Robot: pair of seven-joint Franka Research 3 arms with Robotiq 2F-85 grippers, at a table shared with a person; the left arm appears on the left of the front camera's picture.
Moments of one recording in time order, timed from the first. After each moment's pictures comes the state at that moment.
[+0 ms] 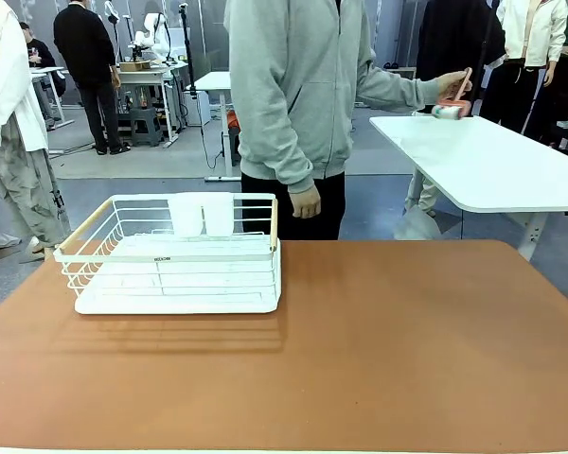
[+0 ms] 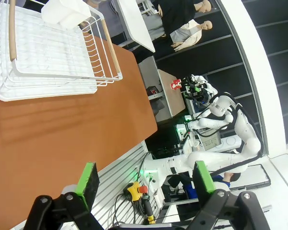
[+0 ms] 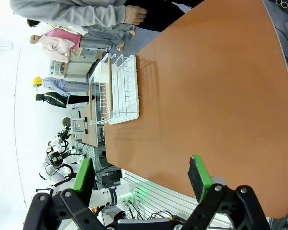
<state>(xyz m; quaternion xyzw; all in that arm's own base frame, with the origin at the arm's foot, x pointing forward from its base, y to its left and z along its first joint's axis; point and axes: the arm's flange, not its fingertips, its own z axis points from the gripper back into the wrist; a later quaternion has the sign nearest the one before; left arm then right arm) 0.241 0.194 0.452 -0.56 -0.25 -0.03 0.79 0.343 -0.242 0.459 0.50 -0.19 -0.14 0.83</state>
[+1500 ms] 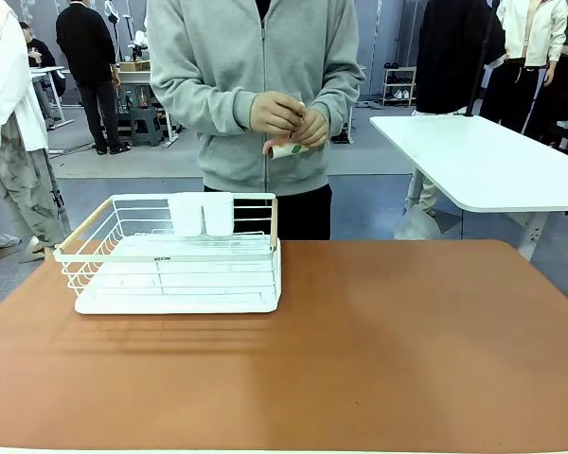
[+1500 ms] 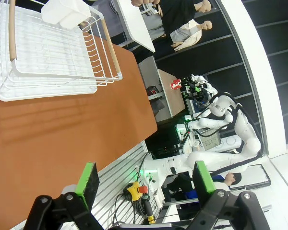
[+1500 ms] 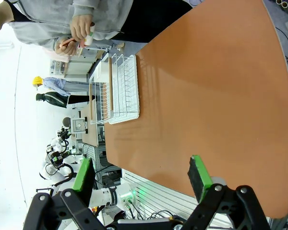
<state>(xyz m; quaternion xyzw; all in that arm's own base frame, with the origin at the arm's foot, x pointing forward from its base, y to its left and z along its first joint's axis) 0.241 0.193 0.452 -0.56 -0.25 -0.03 0.79 0.343 -0.242 0.459 0.50 -0.19 -0.14 0.83</state>
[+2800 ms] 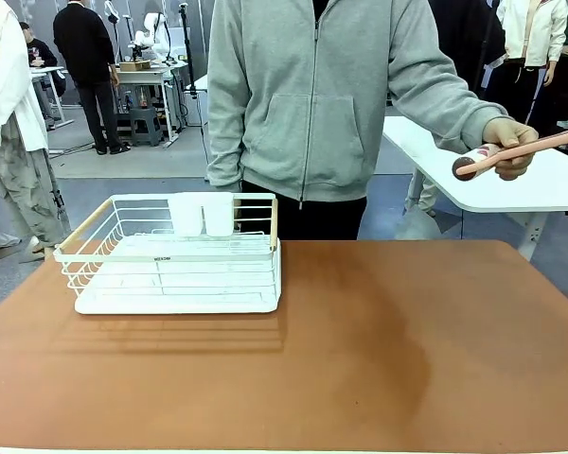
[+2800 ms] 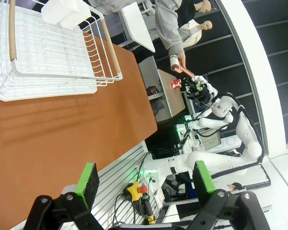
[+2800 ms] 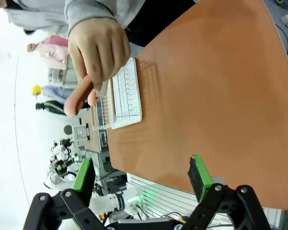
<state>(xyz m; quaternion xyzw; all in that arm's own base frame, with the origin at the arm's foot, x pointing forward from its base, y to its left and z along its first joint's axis) 0.241 0.193 0.453 -0.56 -0.25 -0.03 0.79 0.339 -0.217 0.479 0.49 -0.18 -0.18 0.83</state>
